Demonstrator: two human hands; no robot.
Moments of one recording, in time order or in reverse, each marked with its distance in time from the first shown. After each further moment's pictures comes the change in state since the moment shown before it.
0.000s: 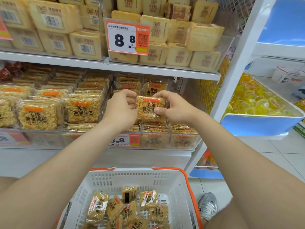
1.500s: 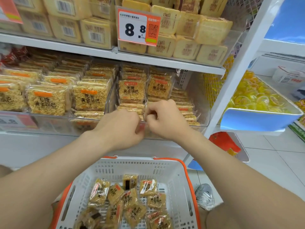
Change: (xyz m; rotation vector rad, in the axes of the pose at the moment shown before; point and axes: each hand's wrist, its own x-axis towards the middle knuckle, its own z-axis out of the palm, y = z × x) left_hand -0.057 -0.014 -0.022 0.868 -0.317 0.317; right_hand -0.042 -0.032 0.058 -0.320 0.208 -0.324
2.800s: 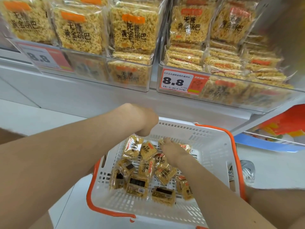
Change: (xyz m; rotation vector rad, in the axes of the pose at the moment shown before) left_hand -0.006 -0.083 0.148 0.281 -0.800 0.131; right_hand -0.145 0.053 0.304 -0.348 -0.955 0.093
